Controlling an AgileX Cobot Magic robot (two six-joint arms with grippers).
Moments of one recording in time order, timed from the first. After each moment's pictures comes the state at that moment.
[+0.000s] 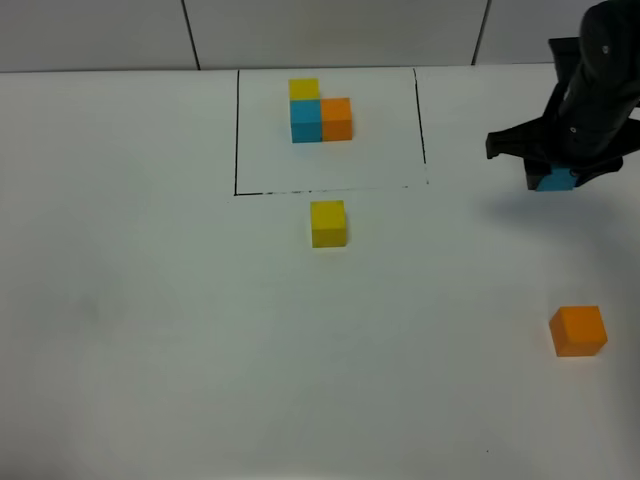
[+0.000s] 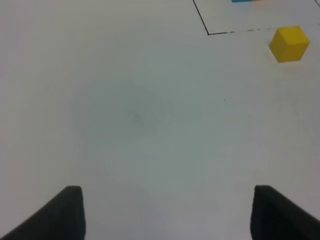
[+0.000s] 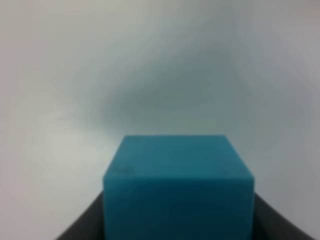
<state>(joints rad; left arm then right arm) -0.10 0.00 -0.50 -0.05 1.07 0.02 0.14 1.92 -1.44 -0.15 0.92 0.26</state>
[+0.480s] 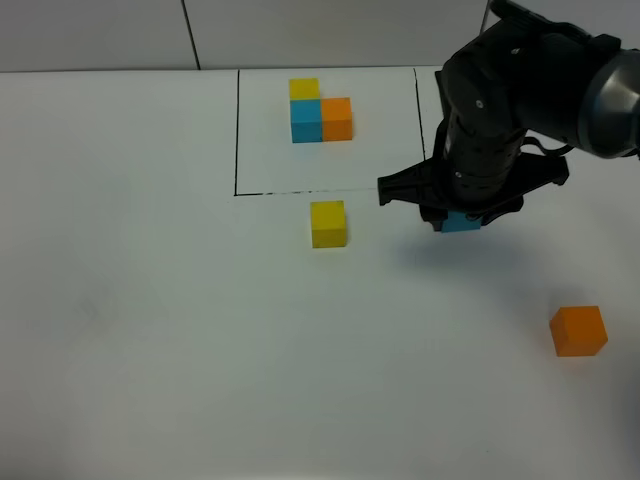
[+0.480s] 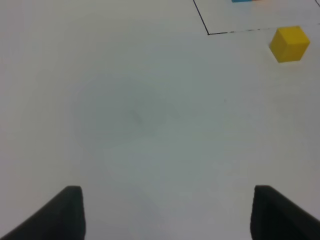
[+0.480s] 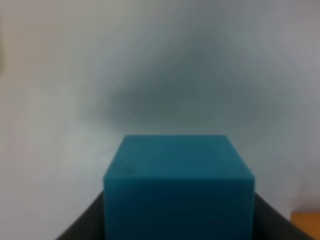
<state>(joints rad) -0.10 0.00 -0.50 -0.05 1.07 0.02 0.47 1.88 -1.41 -0.19 1.00 0.53</state>
